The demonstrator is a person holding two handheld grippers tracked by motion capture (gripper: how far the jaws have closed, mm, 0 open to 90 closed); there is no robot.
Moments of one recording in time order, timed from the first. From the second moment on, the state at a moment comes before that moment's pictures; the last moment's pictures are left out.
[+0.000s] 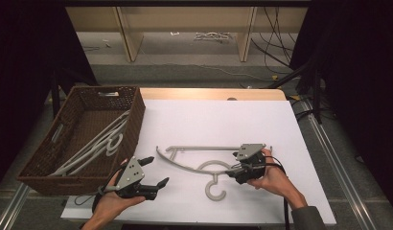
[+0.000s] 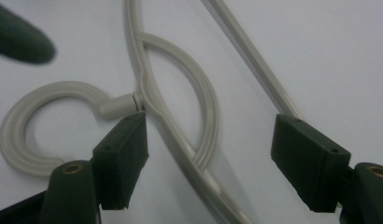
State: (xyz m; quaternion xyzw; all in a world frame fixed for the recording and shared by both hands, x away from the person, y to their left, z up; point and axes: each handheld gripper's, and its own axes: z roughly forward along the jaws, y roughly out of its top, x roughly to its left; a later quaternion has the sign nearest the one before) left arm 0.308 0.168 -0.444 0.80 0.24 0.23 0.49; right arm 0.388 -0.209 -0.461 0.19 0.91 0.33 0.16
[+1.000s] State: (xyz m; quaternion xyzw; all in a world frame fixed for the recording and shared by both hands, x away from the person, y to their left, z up) left arm 0.308 0.166 -0.448 0.82 0.23 0.22 0.47; right arm 0.415 -0.206 -0.463 0.17 0.96 0.19 0.05
